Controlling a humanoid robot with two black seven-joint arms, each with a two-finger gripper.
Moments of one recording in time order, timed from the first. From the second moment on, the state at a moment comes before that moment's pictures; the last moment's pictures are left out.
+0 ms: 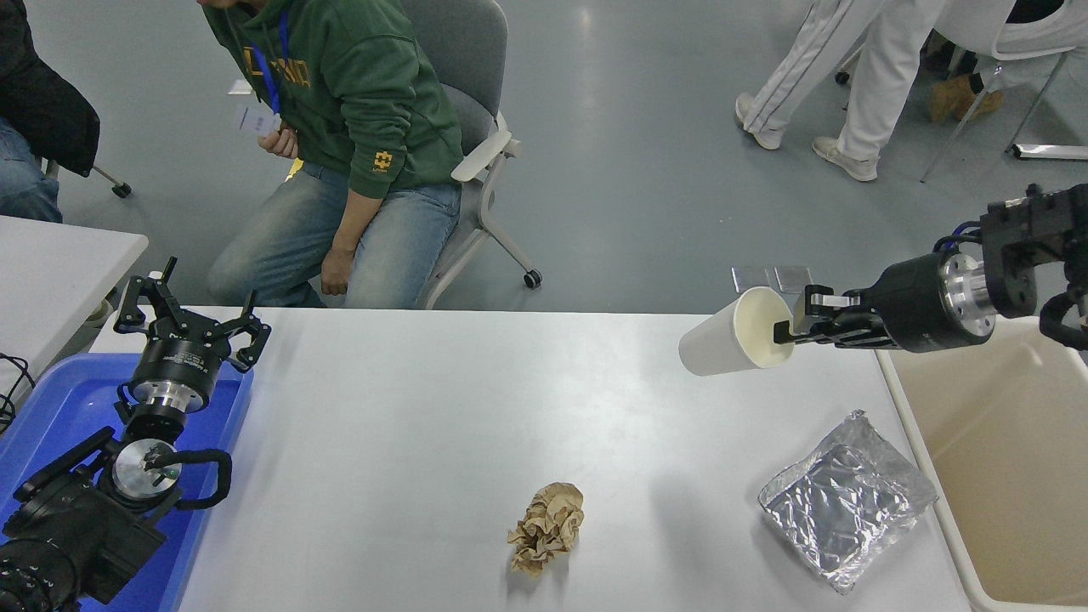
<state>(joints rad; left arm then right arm) -0.55 0.37 -0.86 -0.44 -0.20 -0.59 -0.47 0.99 -0.90 0.59 1.42 -0.81 0.71 -0.38</state>
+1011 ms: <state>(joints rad) -0.55 0.37 -0.86 -0.44 -0.20 -0.59 -0.47 1.00 -0.91 0.60 1.02 -0.83 0.70 -0.26</state>
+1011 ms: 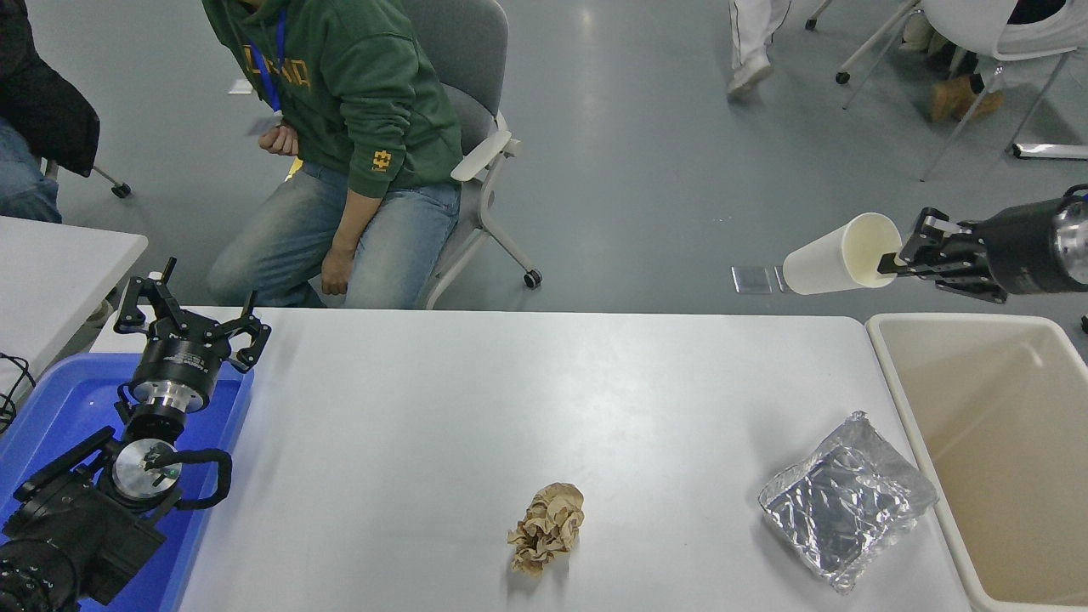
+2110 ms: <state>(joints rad) -0.55 0.37 -0.86 -0.44 -0.20 -0.59 -0.47 0.84 -0.86 0.36 0.43 -0.86 0.57 0.22</state>
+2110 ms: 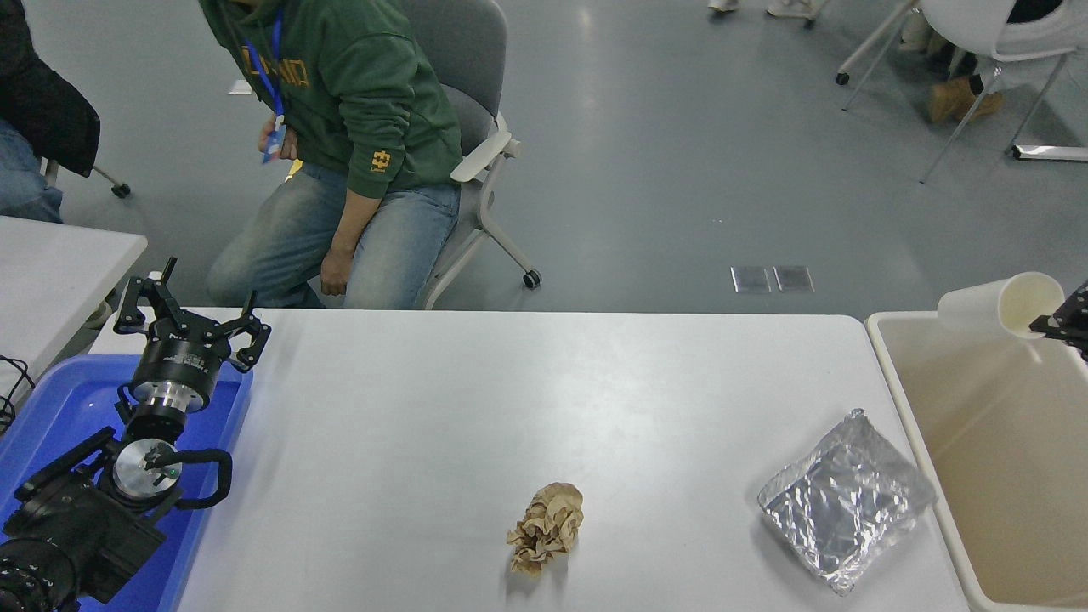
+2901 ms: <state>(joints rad) -0.55 0.37 -0.86 -0.44 -0.20 -0.59 -0.47 0.73 -0.59 -0.02 0.03 -0.86 0.27 0.34</state>
